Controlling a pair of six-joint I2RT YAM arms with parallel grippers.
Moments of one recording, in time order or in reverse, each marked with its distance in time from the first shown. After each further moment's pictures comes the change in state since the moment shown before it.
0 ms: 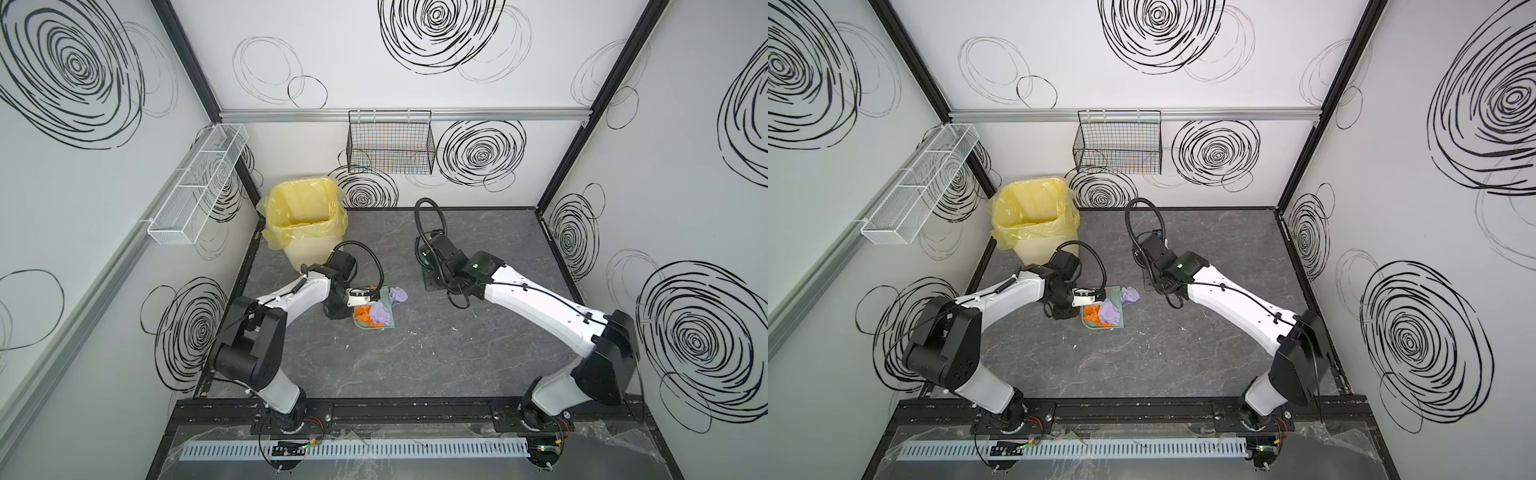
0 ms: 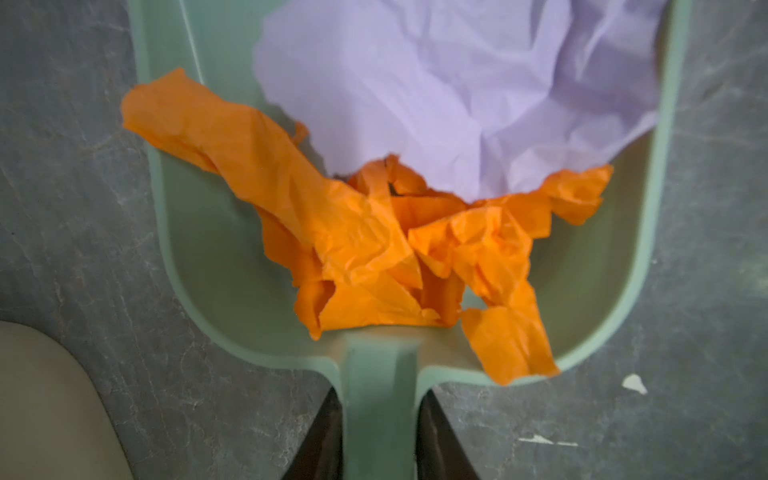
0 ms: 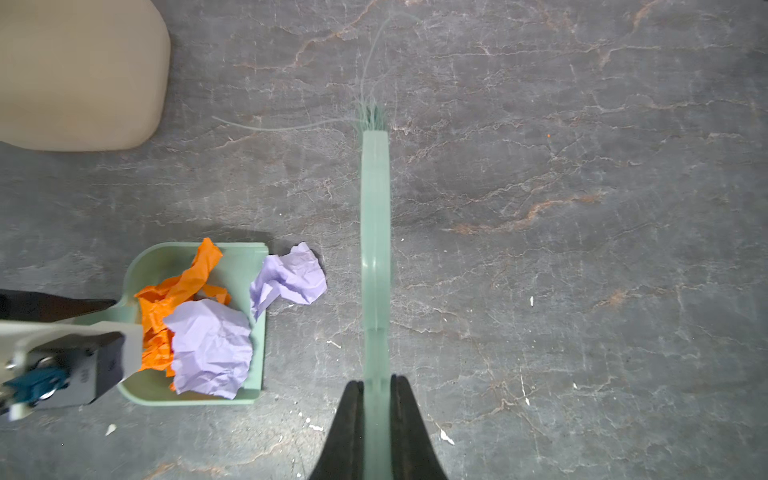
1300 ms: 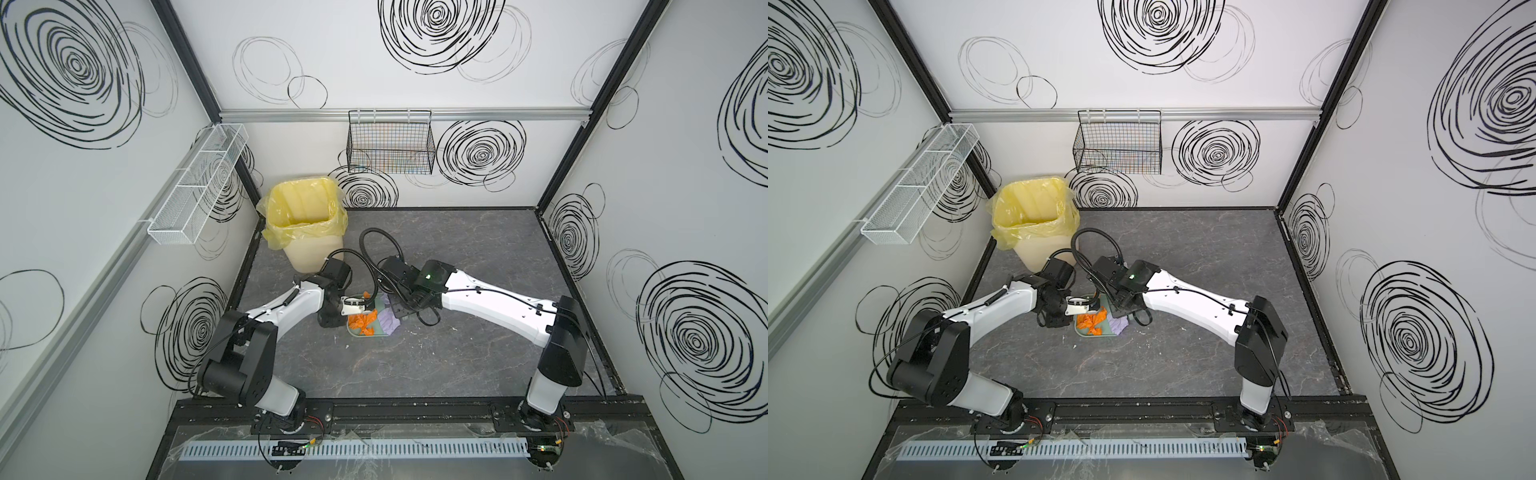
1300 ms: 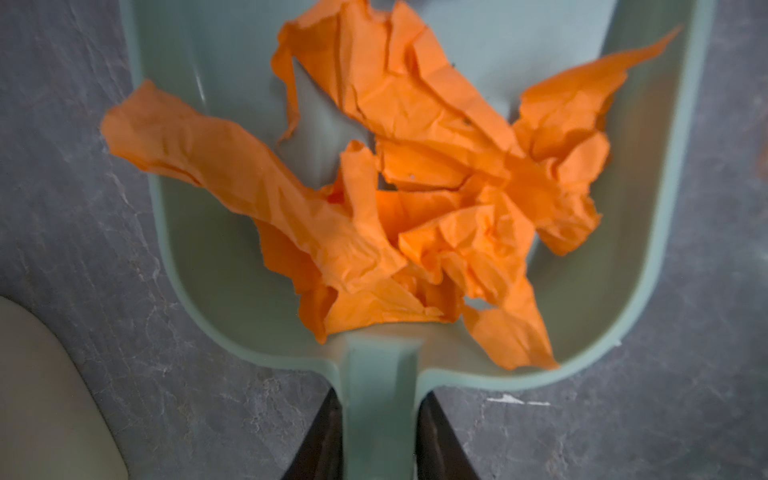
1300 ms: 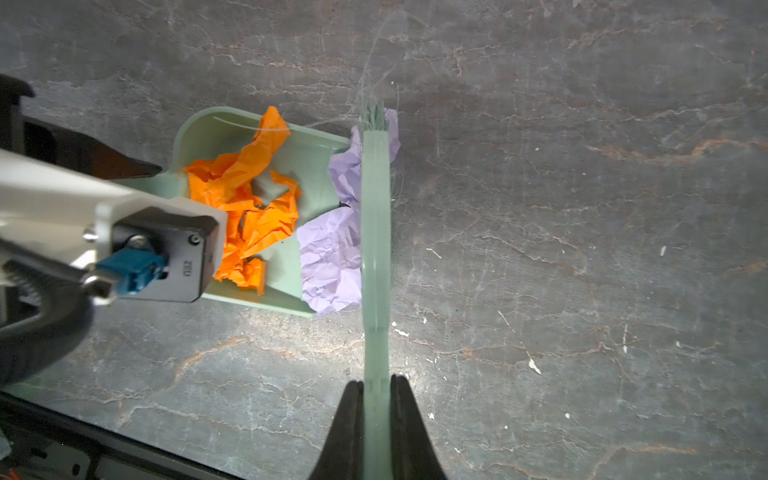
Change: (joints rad) left arm 0.006 -0.095 -0.101 0.016 -0.033 0.040; right arm 0.232 0.202 0.218 -0.227 -0.105 0.111
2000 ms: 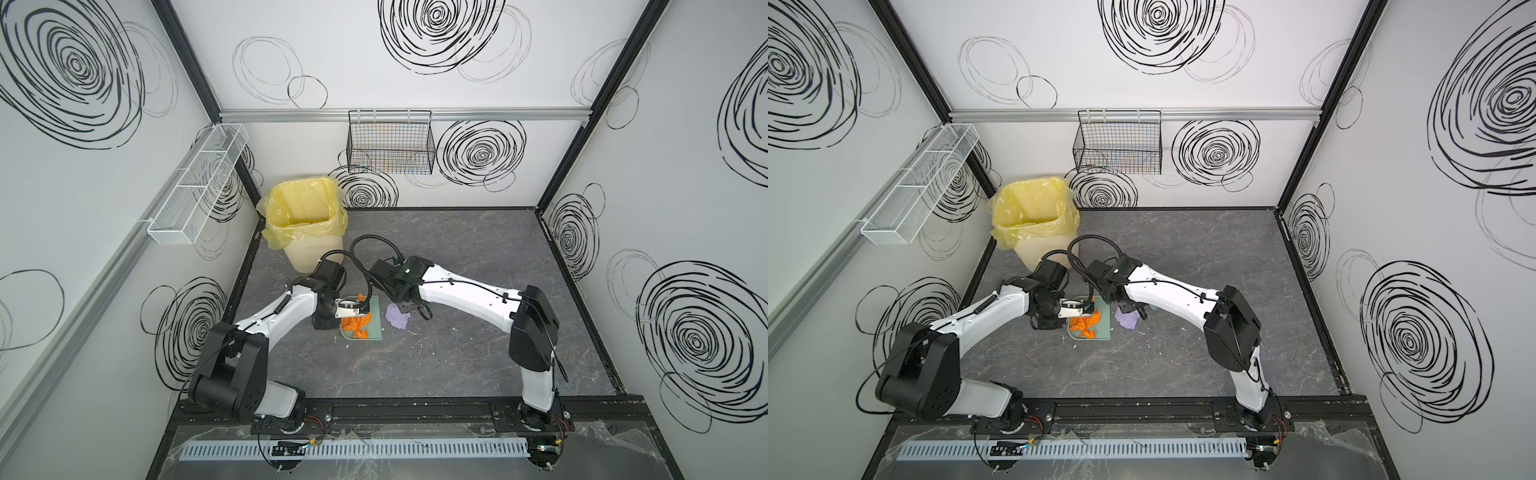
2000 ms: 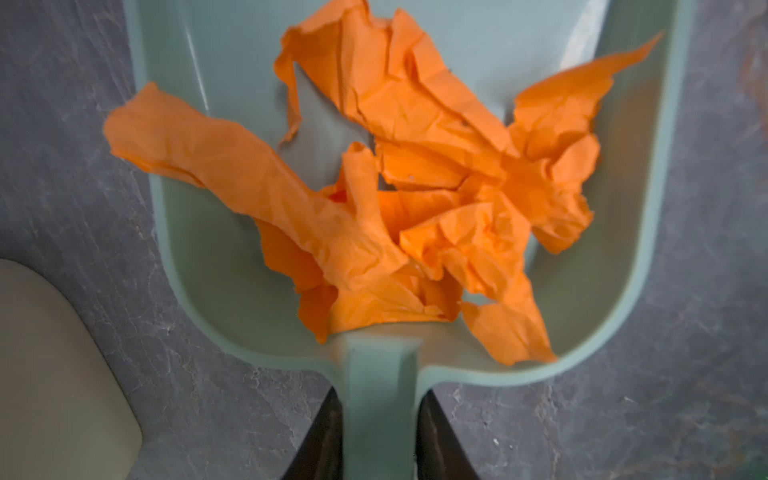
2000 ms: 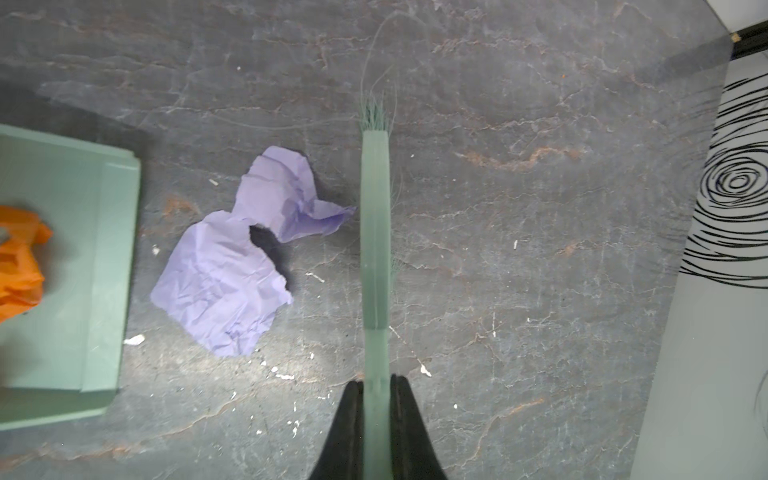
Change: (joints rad) left arm 0.030 -0.079 -0.034 -0.042 -0.028 0.064; right arm -0.027 0.186 0.124 -0.208 0.262 0.002
